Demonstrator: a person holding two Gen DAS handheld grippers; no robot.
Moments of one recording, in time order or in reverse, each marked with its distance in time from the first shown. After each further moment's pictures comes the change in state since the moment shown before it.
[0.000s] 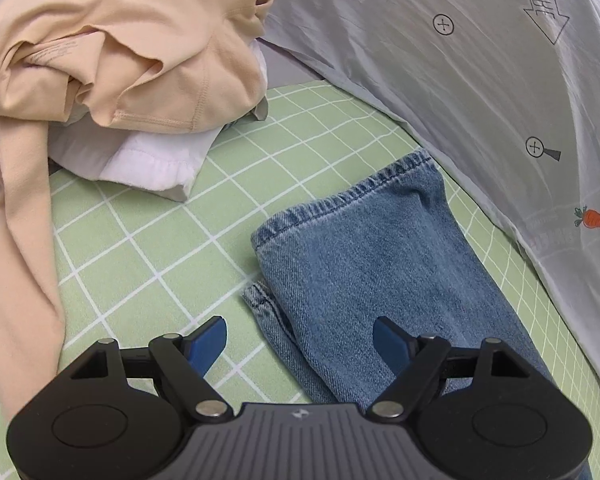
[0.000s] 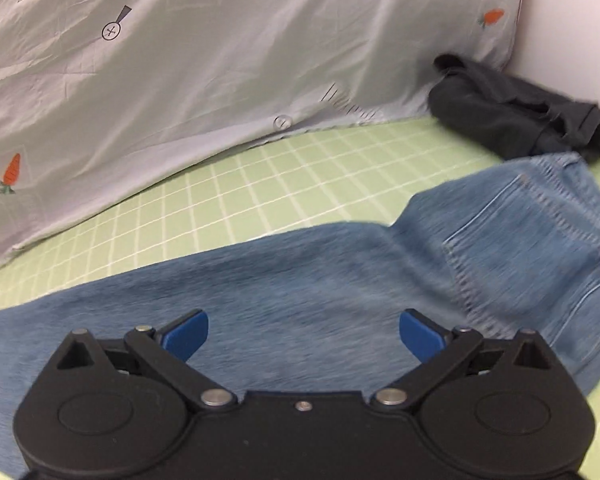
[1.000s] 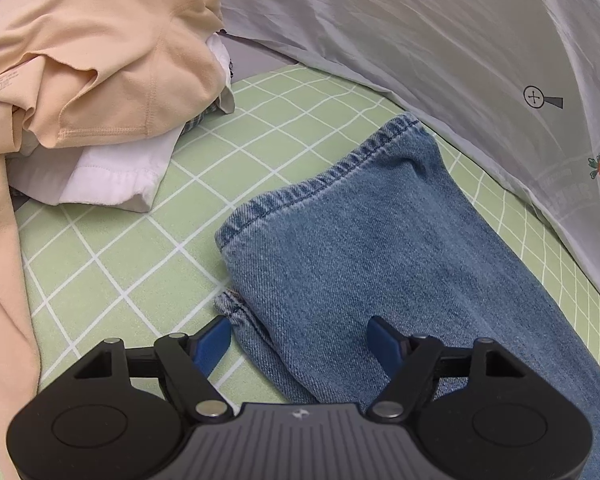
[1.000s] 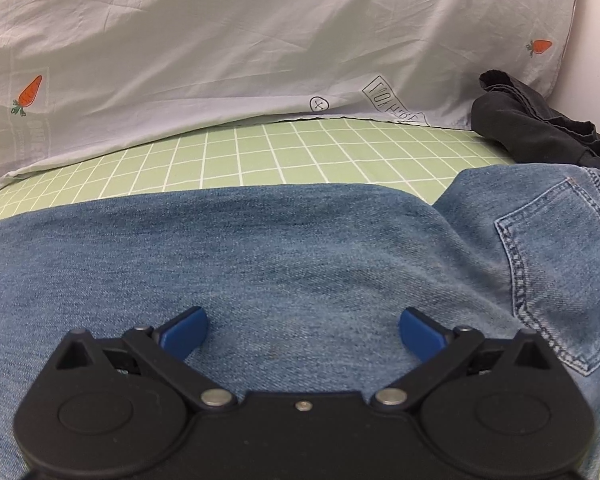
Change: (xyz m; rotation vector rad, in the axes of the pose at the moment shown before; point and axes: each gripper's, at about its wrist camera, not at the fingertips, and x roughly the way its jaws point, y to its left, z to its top) left arm 0.026 -0.025 -0.005 0.110 0.003 0.074; right arm 0.043 -0.003 -0.062 -0.222 -0.183 -0.066
